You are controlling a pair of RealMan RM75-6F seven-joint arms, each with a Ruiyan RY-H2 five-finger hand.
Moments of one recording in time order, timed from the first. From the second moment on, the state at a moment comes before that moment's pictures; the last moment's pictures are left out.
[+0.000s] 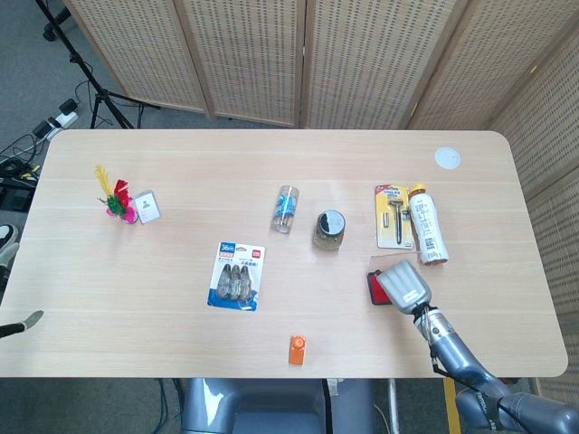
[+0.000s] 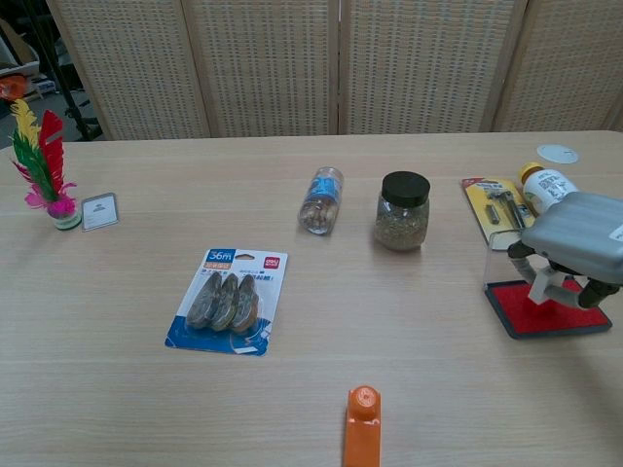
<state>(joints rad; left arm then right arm) -0.06 -1.02 -0.06 -1.66 1.44 1.48 -0.07 0.57 -1.47 0.02 -1.38 -1.34 0.99 -0.69</state>
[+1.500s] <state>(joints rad) -0.05 -1.03 -0.05 -1.66 1.46 1.49 -0.05 0.41 -1.49 -0.06 -0.97 -1.53 1.14 -0.21</state>
